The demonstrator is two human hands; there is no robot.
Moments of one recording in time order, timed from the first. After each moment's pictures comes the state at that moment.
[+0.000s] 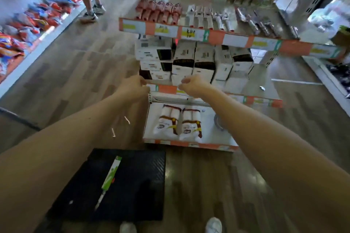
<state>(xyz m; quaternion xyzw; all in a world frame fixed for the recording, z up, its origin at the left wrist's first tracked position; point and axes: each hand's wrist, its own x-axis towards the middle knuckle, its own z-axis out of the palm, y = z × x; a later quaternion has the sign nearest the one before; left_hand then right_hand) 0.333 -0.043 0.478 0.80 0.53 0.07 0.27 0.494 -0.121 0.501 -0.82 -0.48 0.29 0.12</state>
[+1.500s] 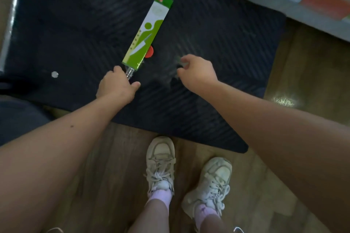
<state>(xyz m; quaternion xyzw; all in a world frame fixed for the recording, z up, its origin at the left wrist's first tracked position) 0.027 -0.085 -0.242 0.58 0.73 -0.19 0.31 0.194 -0.107 -0.220 -0.78 -0.42 0.47 0.04</state>
